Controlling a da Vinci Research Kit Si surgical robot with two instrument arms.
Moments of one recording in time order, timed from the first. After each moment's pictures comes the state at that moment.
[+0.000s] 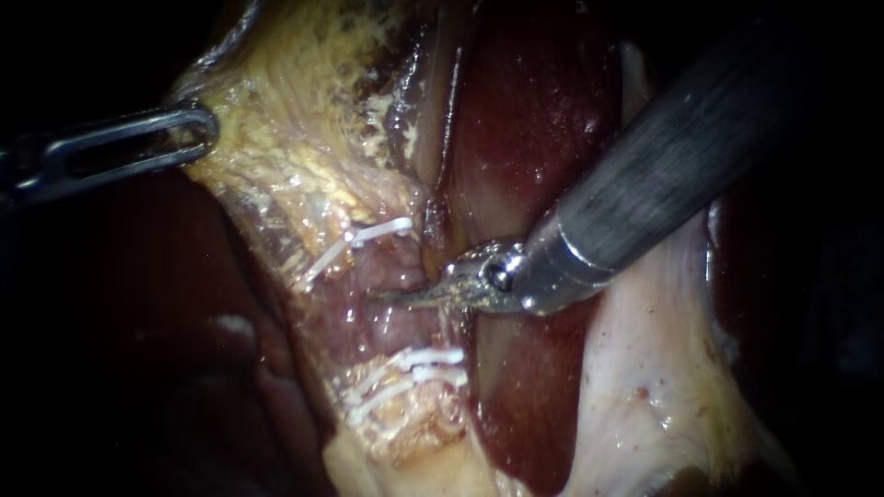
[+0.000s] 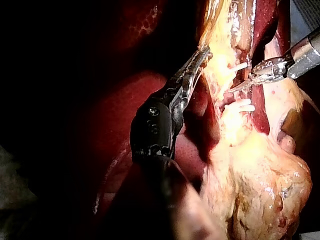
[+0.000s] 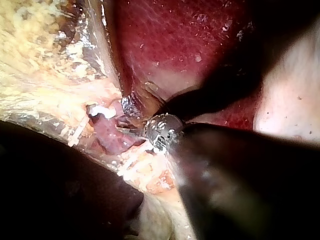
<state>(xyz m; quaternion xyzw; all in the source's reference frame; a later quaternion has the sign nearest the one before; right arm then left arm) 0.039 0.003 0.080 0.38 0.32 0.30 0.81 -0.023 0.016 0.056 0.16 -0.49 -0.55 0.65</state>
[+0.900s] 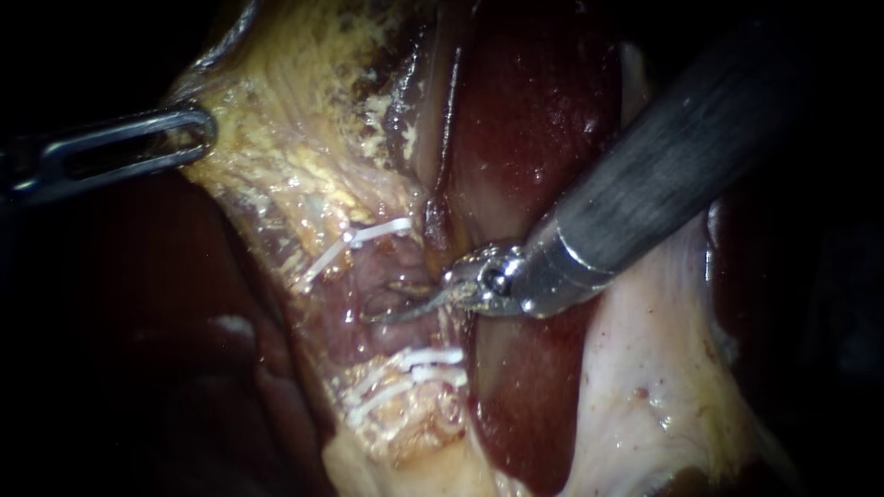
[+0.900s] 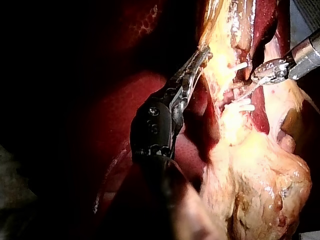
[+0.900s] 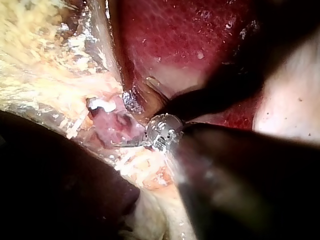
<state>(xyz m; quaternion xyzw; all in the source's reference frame) 0.039 0.002 0.079 0.36 0.34 0.26 0.83 -0.023 0.016 0.056 0.15 -0.49 -0.55 0.65</state>
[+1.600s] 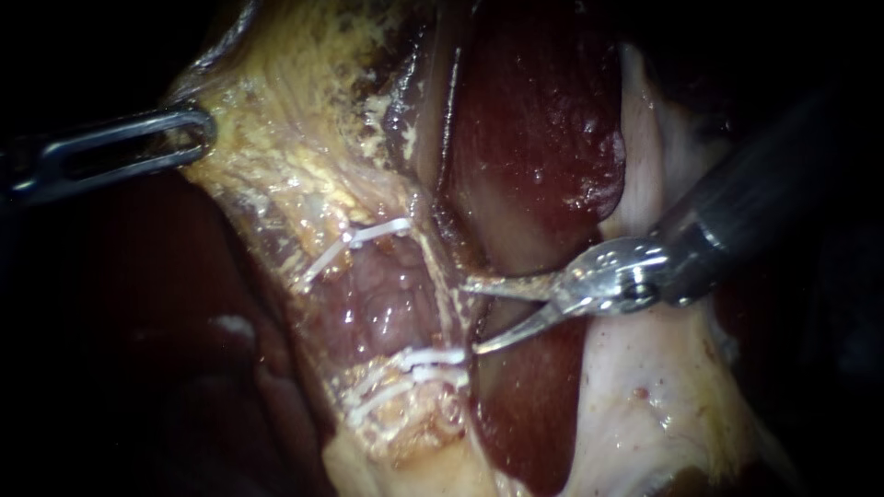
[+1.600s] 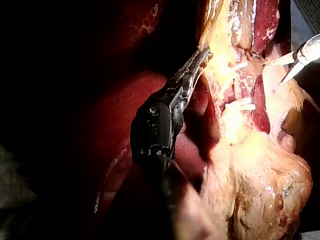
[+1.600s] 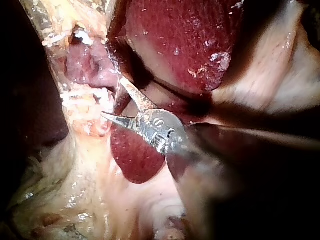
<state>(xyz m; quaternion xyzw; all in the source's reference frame) 0.026 0.006 0.072 0.17 0.50 0.09 0.85 -0.023 0.016 0.056 0.15 -0.49 -0.55 0.65</state>
